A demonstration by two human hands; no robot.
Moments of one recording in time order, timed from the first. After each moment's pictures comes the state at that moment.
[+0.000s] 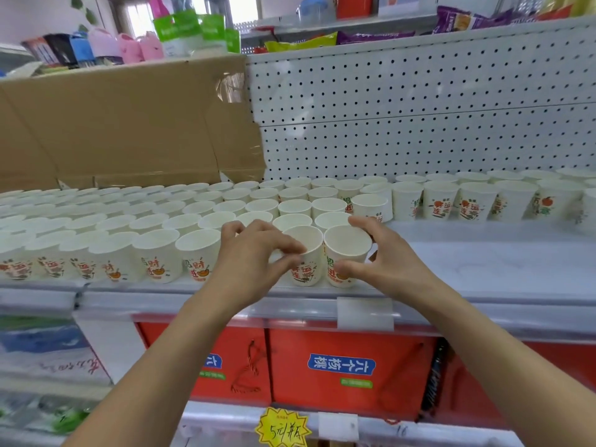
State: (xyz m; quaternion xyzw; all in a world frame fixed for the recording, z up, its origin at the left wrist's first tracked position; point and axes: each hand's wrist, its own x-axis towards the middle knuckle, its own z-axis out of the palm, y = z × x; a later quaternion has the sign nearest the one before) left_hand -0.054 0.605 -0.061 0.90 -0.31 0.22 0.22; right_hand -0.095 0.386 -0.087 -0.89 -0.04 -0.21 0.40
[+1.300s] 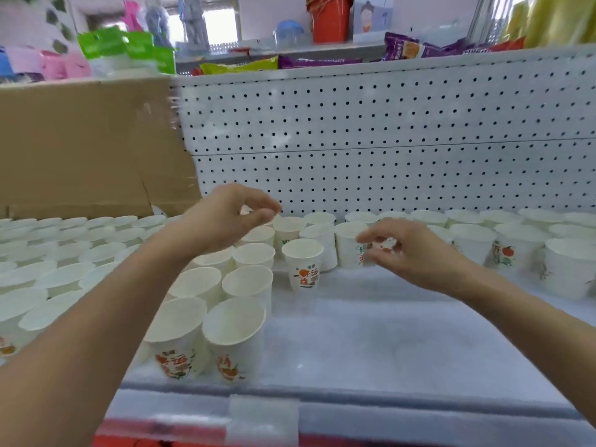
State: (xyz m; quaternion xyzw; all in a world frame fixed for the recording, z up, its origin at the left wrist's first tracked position) left_hand 0.042 0.476 0.024 0.90 -0.33 0.13 0.25; right_hand -0.036 0.199 -0.042 -0.93 -0.10 -0.22 0.27
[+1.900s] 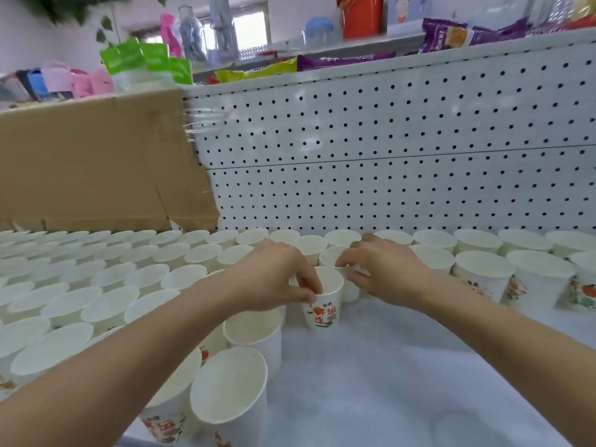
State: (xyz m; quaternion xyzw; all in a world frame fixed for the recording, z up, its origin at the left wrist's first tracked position) left_hand 0.073 0.433 -0.010 0.92 -0.39 0.04 0.06; right_hand 0.057 0.225 -0.042 -0.97 -0.17 -0.17 0.06
